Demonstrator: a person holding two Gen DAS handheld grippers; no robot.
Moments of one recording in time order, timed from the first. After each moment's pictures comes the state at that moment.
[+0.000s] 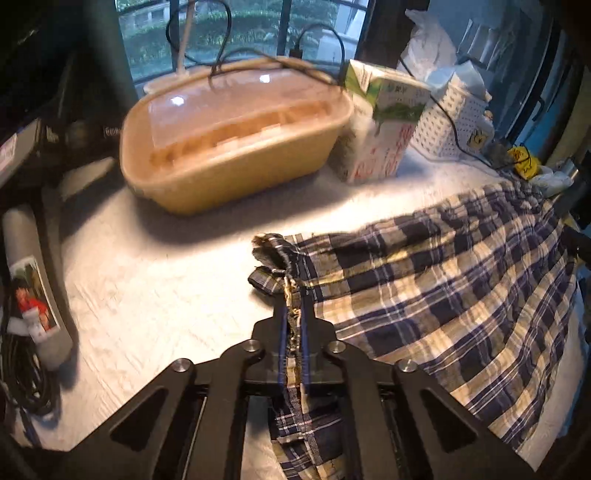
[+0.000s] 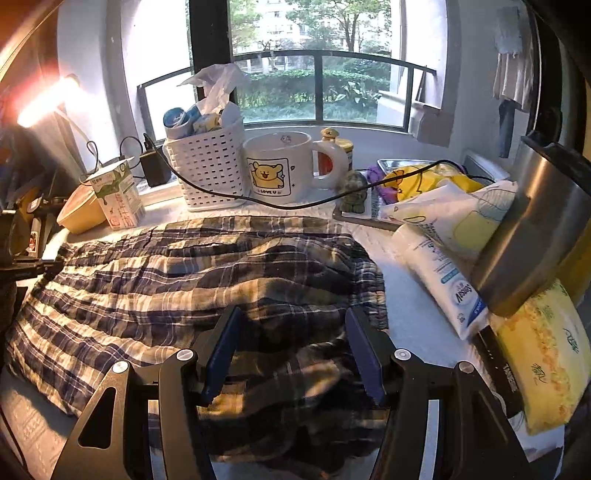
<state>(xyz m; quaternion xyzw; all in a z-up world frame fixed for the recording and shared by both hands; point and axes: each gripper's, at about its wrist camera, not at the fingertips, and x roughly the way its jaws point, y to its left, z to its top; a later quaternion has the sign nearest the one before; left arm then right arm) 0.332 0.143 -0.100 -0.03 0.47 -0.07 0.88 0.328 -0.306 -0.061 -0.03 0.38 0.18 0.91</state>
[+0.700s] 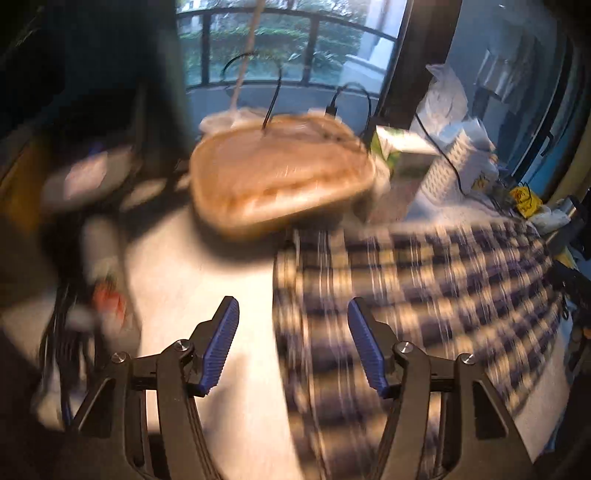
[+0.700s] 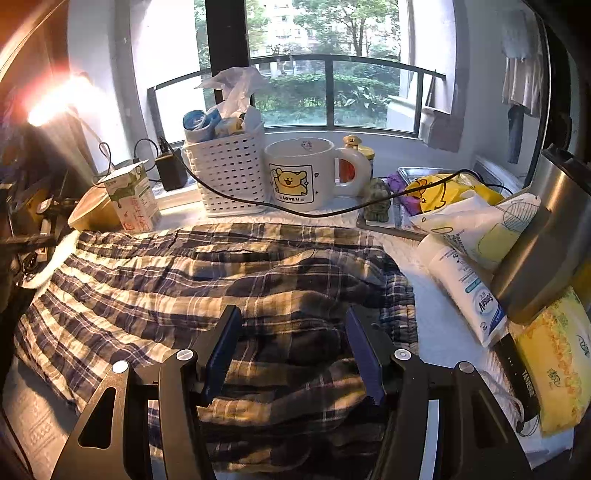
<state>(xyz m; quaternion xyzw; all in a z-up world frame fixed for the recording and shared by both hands) 0.285 0.157 -0.063 -0.07 0.45 -0.03 0.89 0.324 -0.290 -0.059 -0.03 0.37 0.20 0.91</state>
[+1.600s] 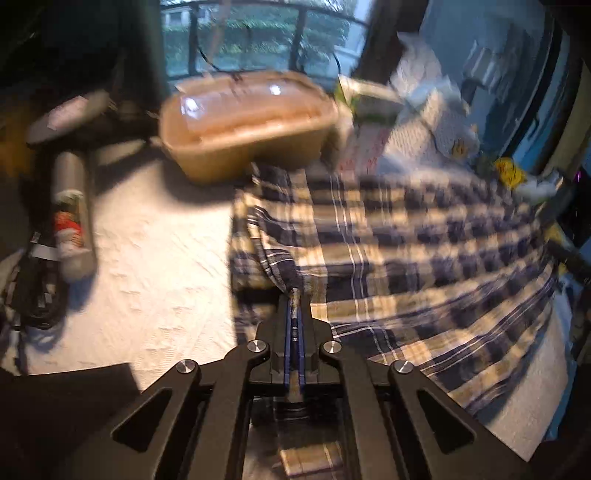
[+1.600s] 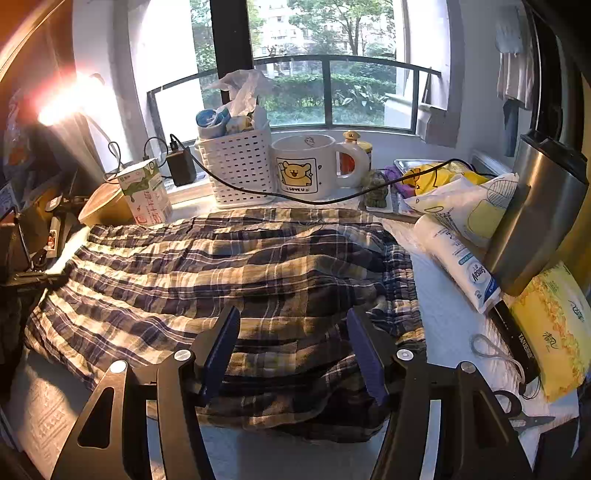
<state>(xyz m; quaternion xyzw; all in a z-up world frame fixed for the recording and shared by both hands) 0.263 0.133 -0.088 -0.08 0.44 -0.05 0.89 0.294 -0.293 -0.056 -0.02 0.37 0.19 0.91</state>
